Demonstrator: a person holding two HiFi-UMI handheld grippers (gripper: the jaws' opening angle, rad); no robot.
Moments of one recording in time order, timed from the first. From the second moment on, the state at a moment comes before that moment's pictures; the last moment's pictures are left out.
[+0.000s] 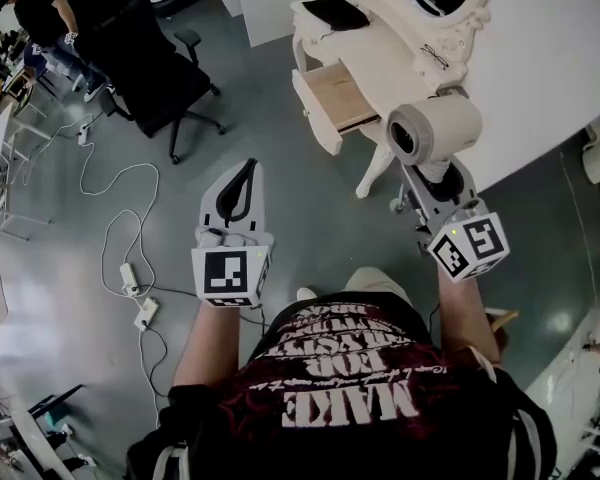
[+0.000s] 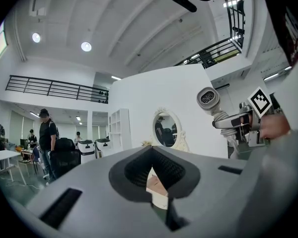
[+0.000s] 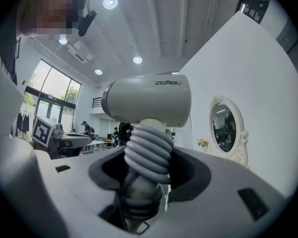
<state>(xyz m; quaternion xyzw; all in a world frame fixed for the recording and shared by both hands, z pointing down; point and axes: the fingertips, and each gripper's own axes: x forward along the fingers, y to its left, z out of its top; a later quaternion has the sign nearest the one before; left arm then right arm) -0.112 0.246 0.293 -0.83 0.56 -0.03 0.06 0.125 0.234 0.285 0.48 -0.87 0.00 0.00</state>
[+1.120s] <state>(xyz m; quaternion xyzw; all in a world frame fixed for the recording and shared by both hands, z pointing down) -0.101 0.132 0.329 -0.82 0.57 -0.07 0.02 0.131 0.114 0.313 0.44 -0.90 0.03 0.03</state>
